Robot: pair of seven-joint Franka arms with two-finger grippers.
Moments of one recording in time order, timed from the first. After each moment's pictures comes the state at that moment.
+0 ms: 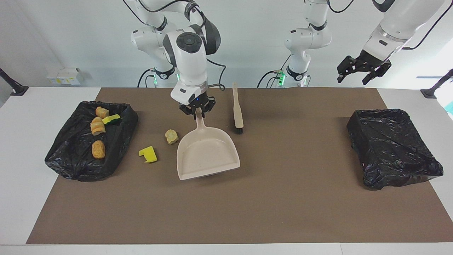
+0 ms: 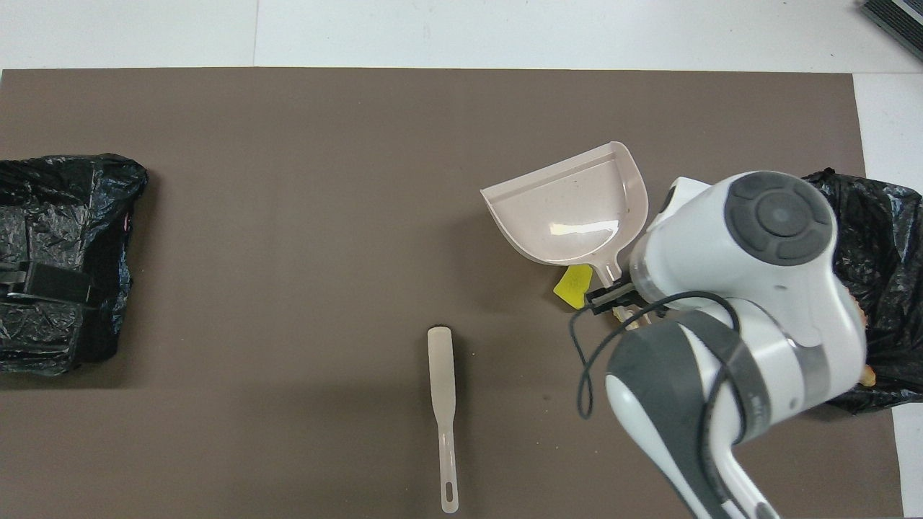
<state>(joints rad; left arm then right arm) 0.06 -0.12 -0.10 -1.64 -0.07 1.43 0.06 0.40 0.14 0.08 -1.78 -0.01 1.90 0.34</state>
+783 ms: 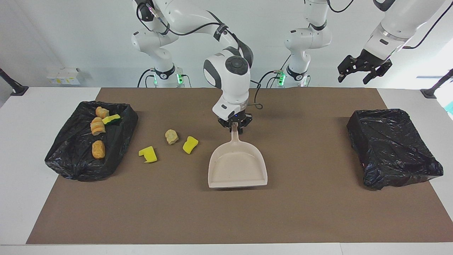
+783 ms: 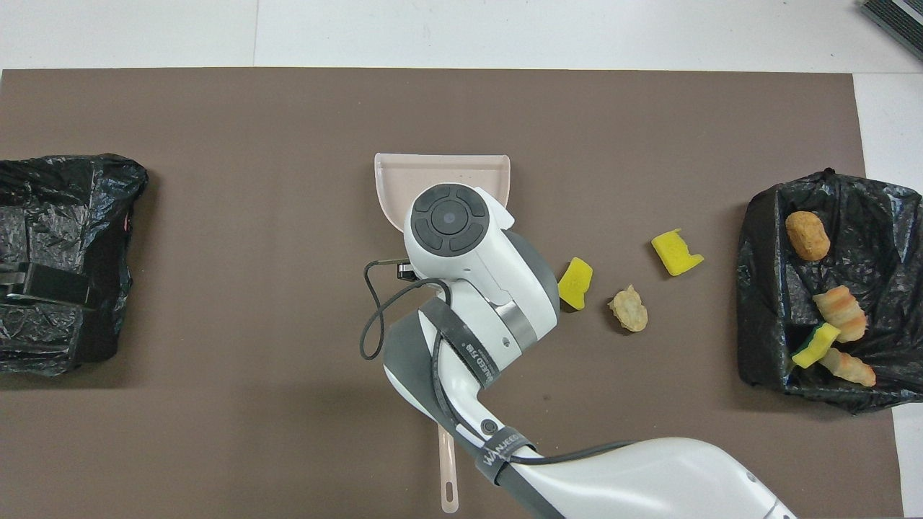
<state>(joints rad) 0.06 -0.12 -0.09 -1.64 -0.07 1.43 0.05 0.56 0.52 0.08 -1.51 -0.01 2.02 0.64</state>
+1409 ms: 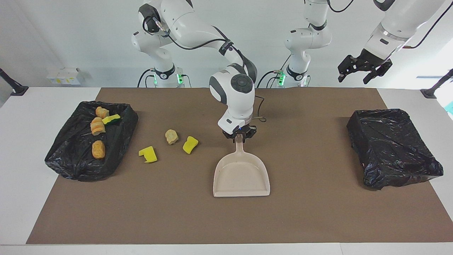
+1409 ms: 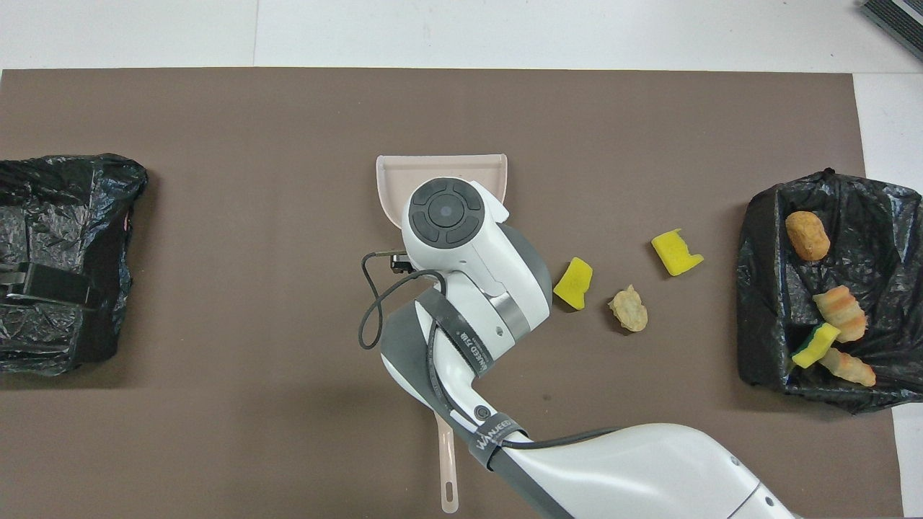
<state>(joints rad) 0.06 -0.12 -0.09 -1.64 -0.07 1.43 0.05 0.57 0.53 0.07 -1.48 -0.01 2.03 0.64</state>
